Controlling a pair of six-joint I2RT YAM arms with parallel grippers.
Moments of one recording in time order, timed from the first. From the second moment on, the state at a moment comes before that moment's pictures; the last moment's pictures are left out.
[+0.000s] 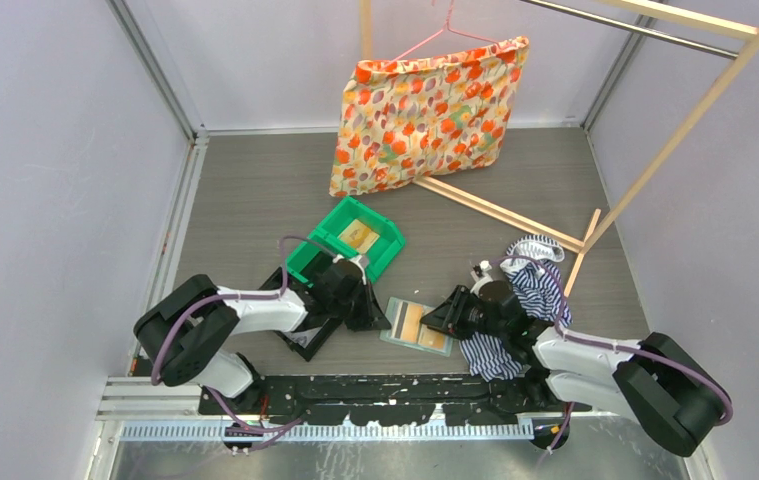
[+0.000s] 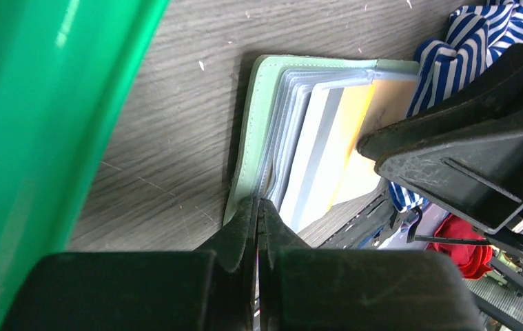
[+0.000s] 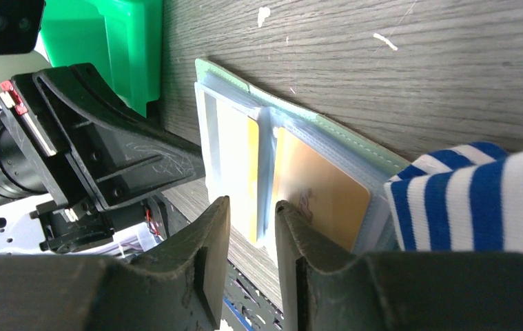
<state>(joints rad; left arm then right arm) -0.86 1.48 0.52 0.15 0.25 -1.03 0.67 1.05 0.09 0.39 -0.26 1.15</state>
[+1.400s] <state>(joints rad) -0.93 1.50 0.52 0.18 0.23 -1.07 0.67 0.86 0.01 0.37 -0.22 1.23</state>
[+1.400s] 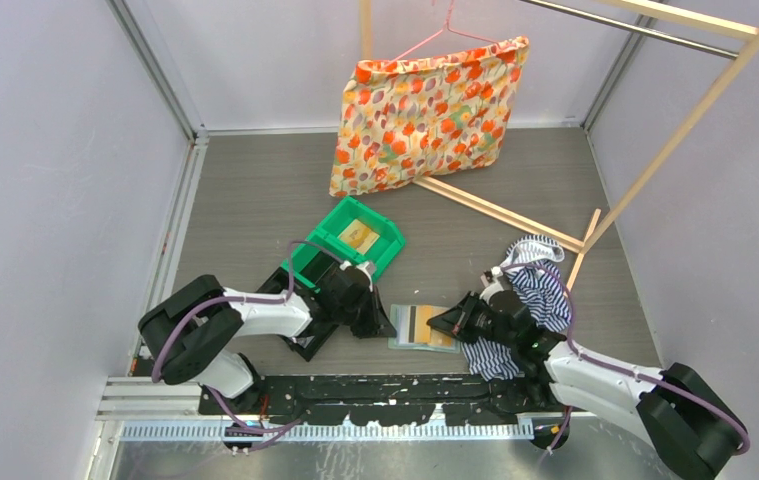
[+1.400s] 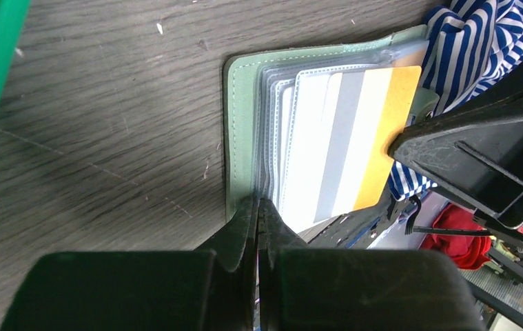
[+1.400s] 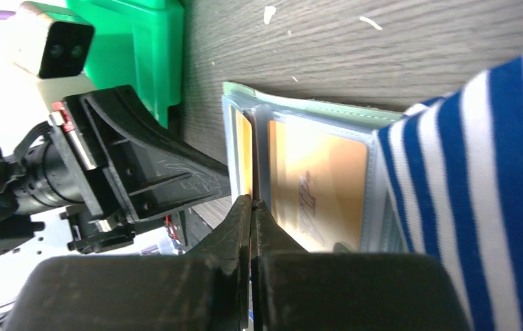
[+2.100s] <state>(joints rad) -0.93 1.42 0.50 0.05 0.16 -1.06 0.67 0.67 0.01 0.10 -0.20 1.20</state>
